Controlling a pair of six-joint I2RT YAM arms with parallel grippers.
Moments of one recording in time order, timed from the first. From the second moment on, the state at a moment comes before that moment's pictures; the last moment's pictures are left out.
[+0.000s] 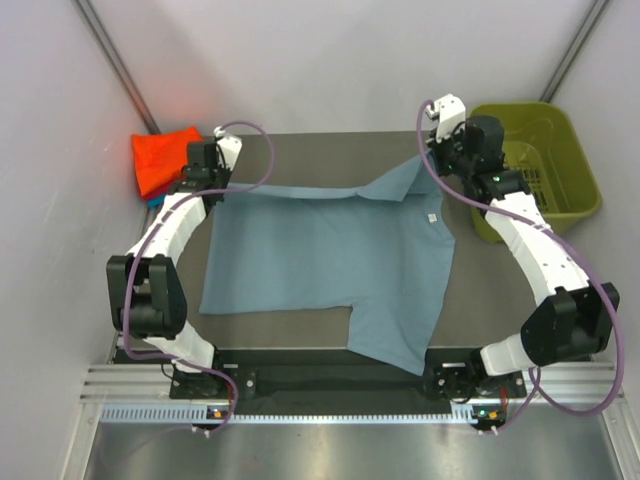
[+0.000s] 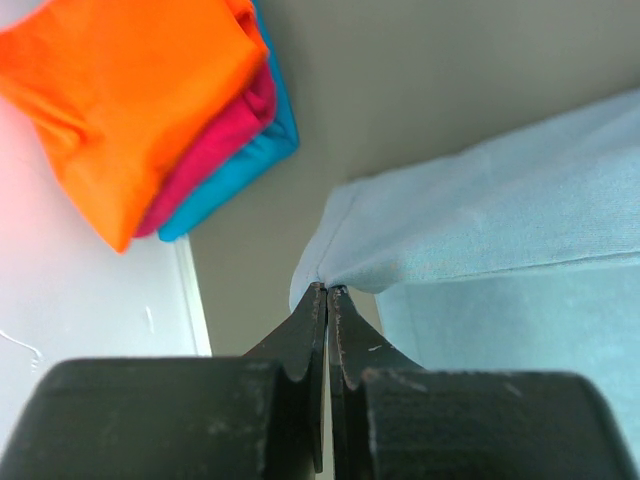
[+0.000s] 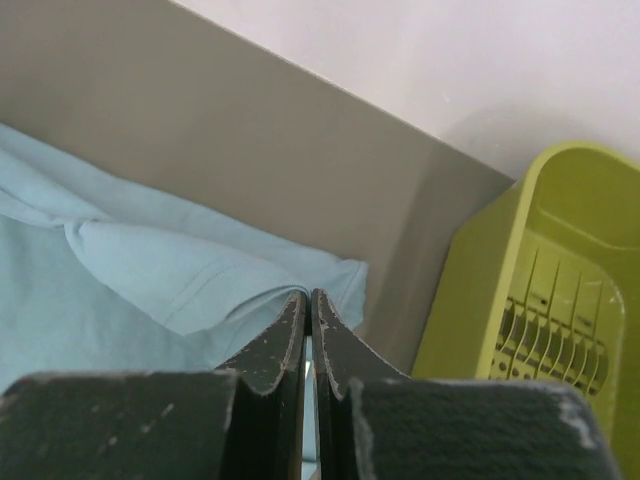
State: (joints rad) left arm -0.05 1.63 1.29 -0.30 -0.18 0.41; right arm 0.23 1.44 1.37 -0.28 -0.08 -0.29
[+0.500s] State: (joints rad) left arm -0.05 1.62 1.23 -0.37 -0.13 0.36; right arm 0.23 1.45 1.23 -0.27 -0.10 -0.28
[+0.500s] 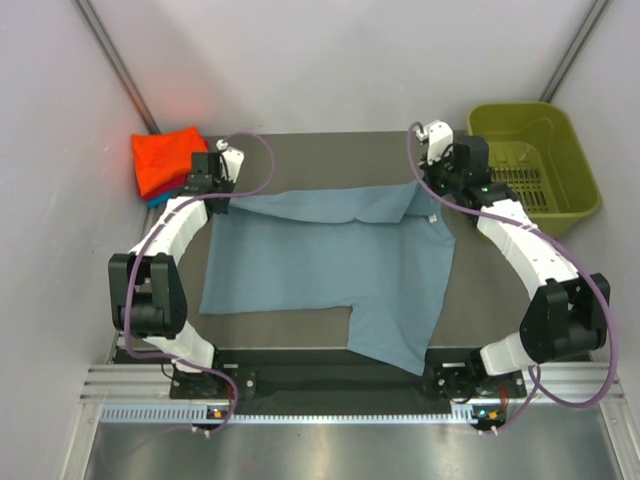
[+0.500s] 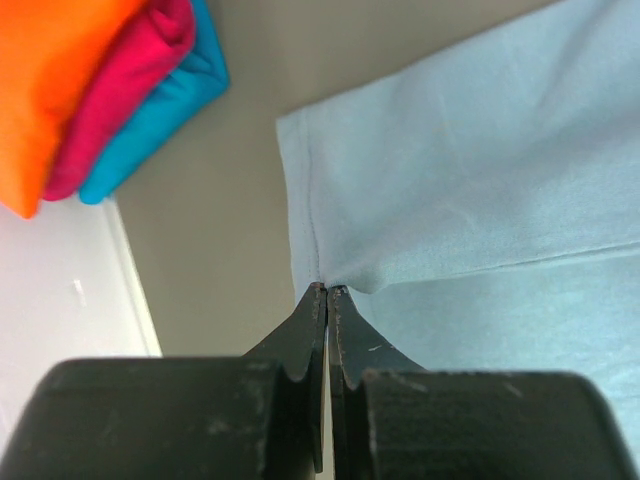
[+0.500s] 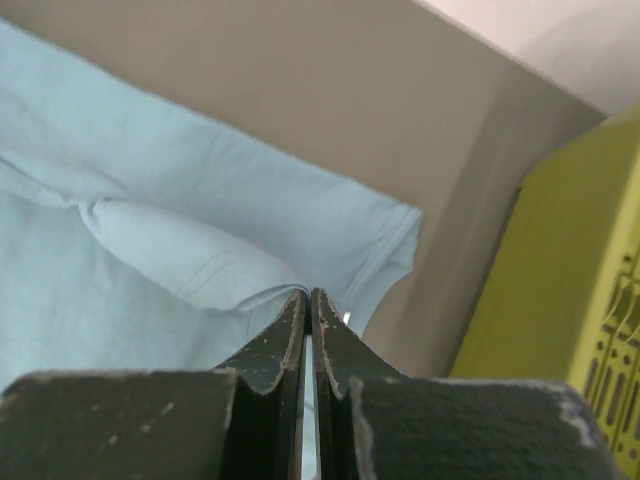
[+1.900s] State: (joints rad) left arm -0.08 1.86 1.47 -0.55 0.09 0.18; right arm 0.27 1.56 1.13 -0.22 -0.08 -0.30
